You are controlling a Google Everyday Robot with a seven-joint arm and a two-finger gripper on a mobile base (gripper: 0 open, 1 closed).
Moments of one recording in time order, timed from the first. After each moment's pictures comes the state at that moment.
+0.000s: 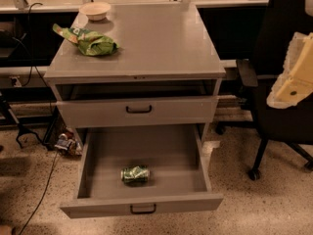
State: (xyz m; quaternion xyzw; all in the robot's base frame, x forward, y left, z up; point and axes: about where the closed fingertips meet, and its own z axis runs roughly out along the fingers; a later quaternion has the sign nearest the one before) arm 0.410 -0.176 1.075 -0.61 0.74 -0.12 0.26
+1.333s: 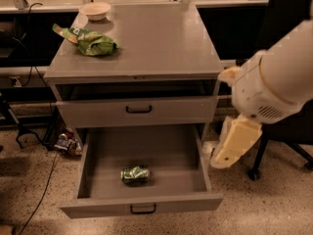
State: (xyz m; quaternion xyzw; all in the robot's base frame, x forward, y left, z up) arm 0.409 -0.125 0.931 -0.62 0.74 0.00 0.24
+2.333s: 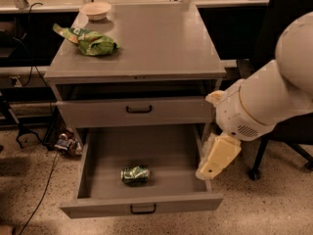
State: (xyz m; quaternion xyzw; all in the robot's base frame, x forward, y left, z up) arm 0.413 -0.109 0.869 -0.61 0.76 0.05 0.24
